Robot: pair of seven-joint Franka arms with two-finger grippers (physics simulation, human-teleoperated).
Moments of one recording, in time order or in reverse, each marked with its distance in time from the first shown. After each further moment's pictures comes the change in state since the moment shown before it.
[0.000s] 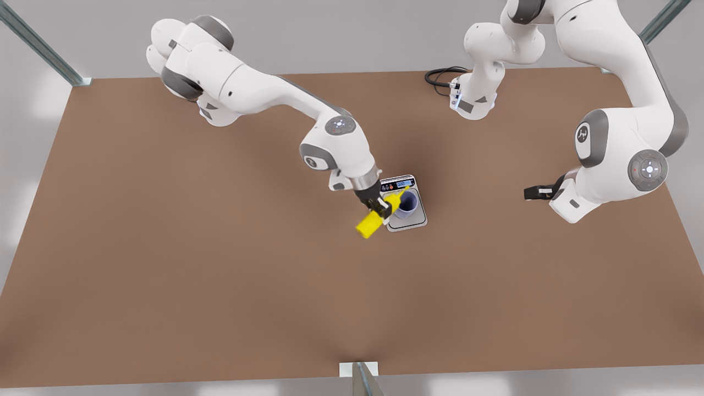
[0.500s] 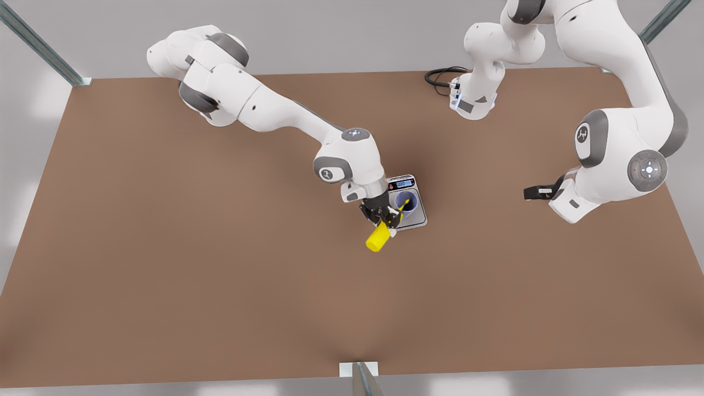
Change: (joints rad) left arm 0.000 0.001 0.000 -0.002 0.000 -0.002 -0.002; right arm 0.089 0.149 -0.061 0.104 -0.331 0.038 0.015
